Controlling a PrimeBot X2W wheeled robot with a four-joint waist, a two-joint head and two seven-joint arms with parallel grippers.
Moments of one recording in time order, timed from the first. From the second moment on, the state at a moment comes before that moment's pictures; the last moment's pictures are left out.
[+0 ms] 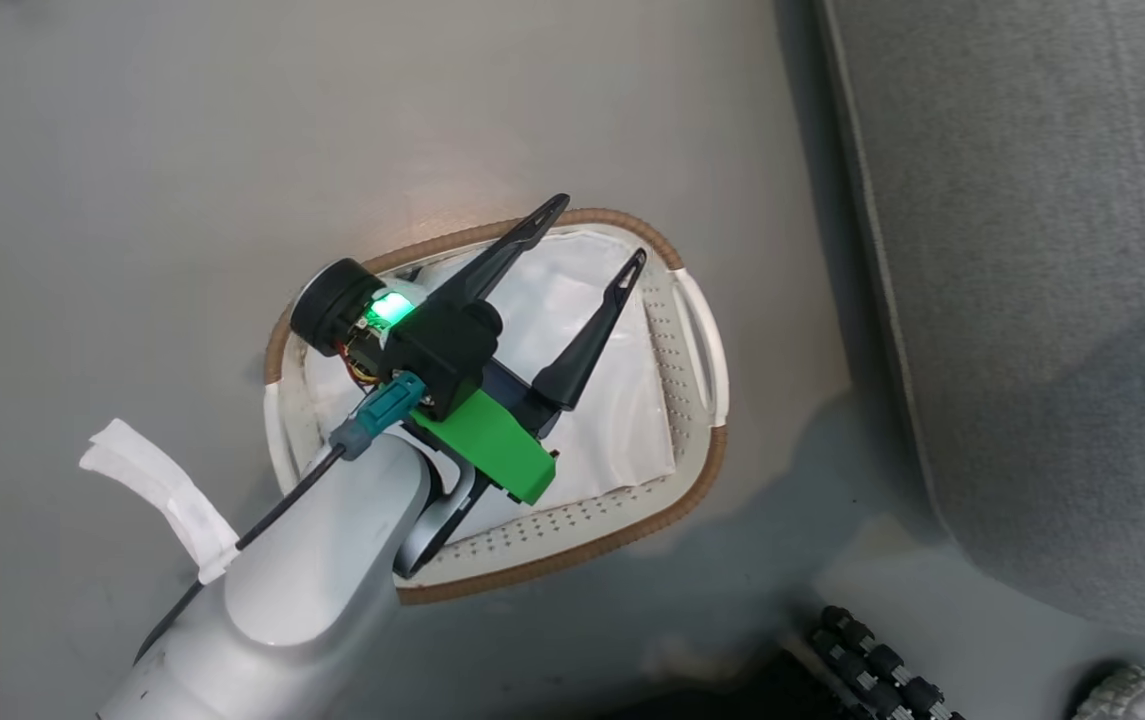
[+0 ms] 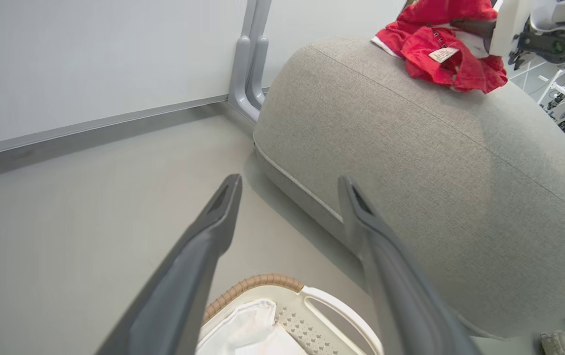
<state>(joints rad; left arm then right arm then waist) -0.68 0.21 -0.77 0.29 -0.42 -0.13 -0.26 -1.03 -0.38 -0.54 0.86 -0.31 0.13 -0.25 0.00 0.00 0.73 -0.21</state>
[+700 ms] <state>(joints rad) -0.52 0.17 -0.59 0.37 -0.42 -0.13 -0.26 -0.65 -0.20 -0.41 0.49 -0.13 0.13 -0.26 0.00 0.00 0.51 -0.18</state>
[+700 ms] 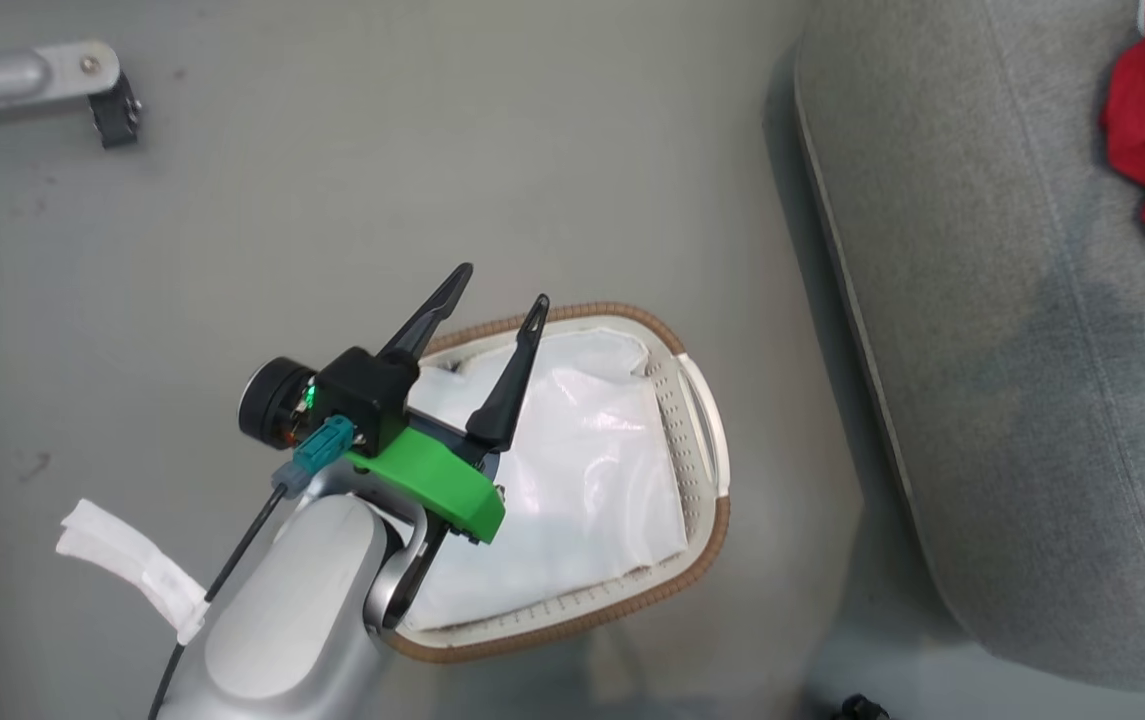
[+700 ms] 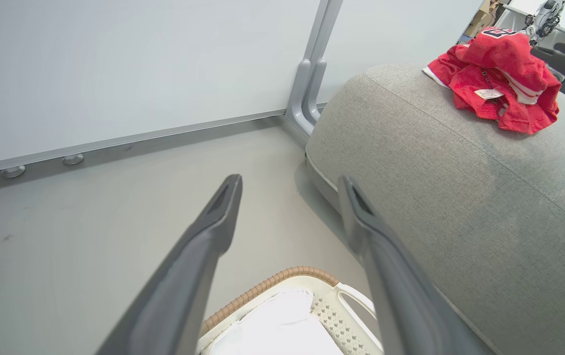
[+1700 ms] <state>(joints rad) -0.12 0.06 -0.08 0.39 -0.23 -0.13 -0.26 -0.23 -0.05 -0.12 0.38 0.14 0.13 -0.26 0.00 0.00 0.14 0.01</state>
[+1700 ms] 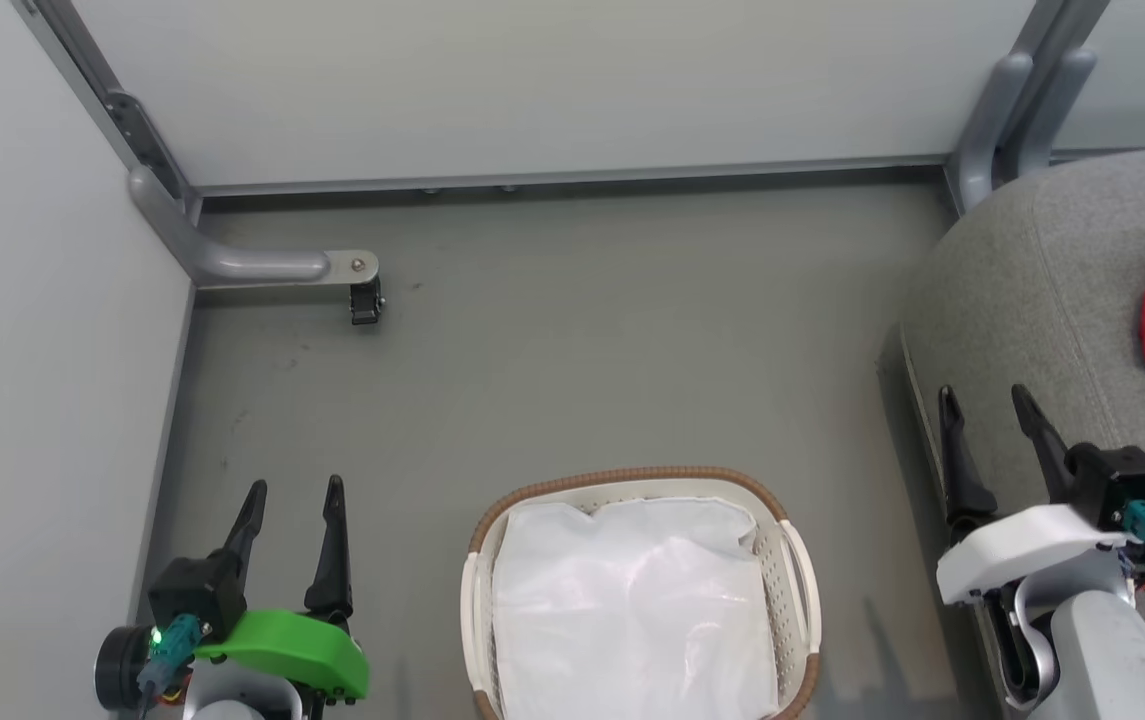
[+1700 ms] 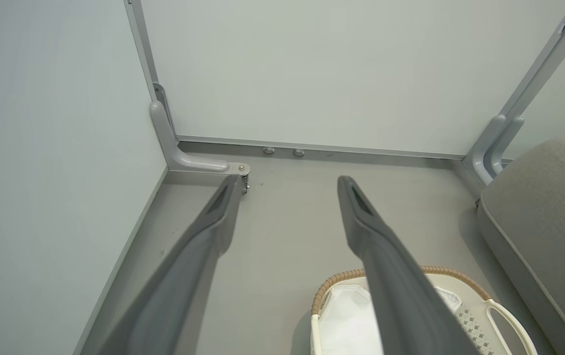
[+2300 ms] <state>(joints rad) -0.06 0.05 -0.09 0.45 -0.29 -0.13 -0.26 -0.15 -0.04 -0.09 0.46 0.14 0.13 -0.26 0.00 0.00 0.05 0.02</state>
